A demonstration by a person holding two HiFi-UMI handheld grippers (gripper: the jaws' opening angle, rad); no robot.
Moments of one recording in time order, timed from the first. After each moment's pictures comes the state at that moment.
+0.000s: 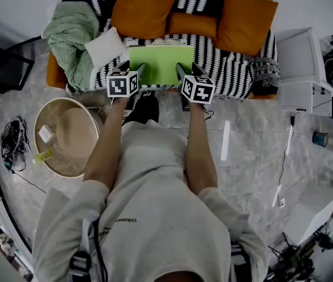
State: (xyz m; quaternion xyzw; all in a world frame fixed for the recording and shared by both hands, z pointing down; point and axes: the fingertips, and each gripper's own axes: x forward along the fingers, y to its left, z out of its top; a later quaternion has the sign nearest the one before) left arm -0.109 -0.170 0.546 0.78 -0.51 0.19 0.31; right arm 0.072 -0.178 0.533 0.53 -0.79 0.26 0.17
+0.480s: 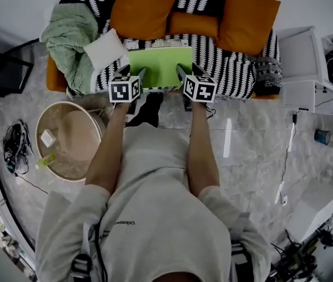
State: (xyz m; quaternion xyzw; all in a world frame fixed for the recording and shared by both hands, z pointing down) left arm -0.115 -0.177 0.566 0.77 -0.51 0.21 0.32; right arm 0.064 -0.197 0.556 0.51 -0.79 0.29 0.19
